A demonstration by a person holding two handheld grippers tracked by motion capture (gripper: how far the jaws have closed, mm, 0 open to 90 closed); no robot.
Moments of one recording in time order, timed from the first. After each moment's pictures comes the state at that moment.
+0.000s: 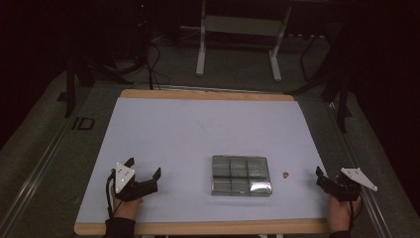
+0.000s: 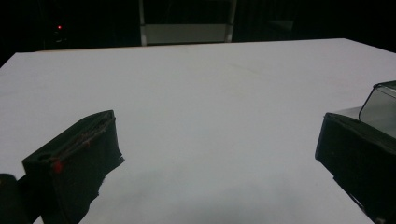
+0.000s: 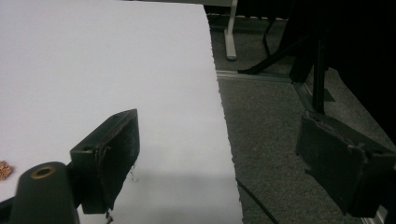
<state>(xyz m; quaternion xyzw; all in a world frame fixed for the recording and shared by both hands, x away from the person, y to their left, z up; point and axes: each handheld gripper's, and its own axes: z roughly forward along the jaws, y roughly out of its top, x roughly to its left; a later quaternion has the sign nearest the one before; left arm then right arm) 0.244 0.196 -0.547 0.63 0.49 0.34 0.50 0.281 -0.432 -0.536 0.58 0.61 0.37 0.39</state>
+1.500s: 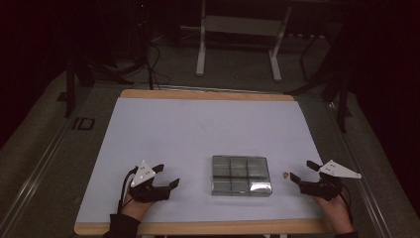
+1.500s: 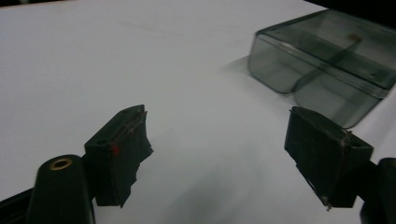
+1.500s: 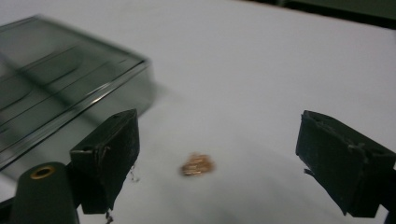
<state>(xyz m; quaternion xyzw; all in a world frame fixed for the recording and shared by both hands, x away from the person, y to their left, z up) 0.251 0.160 -0.535 0.76 0.37 0.18 0.50 0.286 -0.379 -0.513 0.39 0.77 0.45 0.24</state>
